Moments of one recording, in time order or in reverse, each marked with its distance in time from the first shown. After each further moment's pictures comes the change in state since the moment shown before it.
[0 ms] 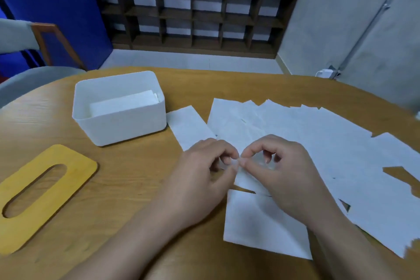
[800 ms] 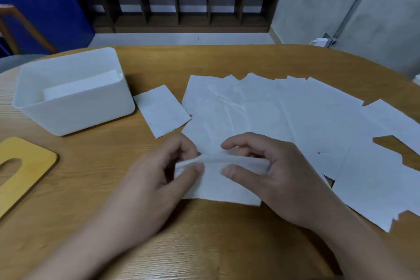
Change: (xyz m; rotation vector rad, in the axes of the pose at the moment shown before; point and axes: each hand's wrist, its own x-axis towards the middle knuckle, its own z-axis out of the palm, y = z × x) left_hand -0.028 0.006 -0.001 -0.131 -0.090 -0.107; right_hand -0.030 0.034 -0.024 0.135 -0.210 -0.024
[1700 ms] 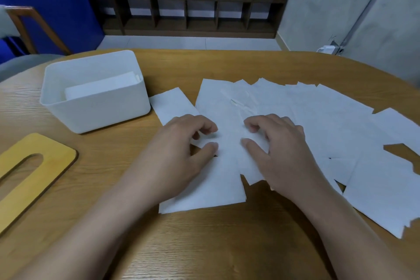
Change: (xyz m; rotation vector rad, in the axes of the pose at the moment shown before) left_hand 0.042 -0.004 -0.012 0.319 0.009 -0.009; right_hand 0.045 0.020 0.017 -0.502 0.234 0.024
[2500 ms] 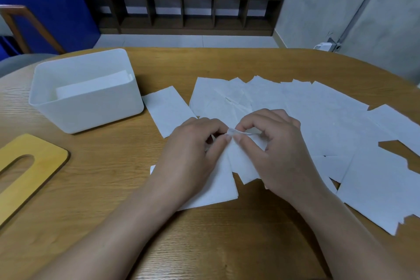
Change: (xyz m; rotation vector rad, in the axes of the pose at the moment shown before) left_hand 0.013 0.016 0.041 -0.090 0.123 0.072; right_hand -0.006 -0.005 -0.008 0.191 0.115 -0.115
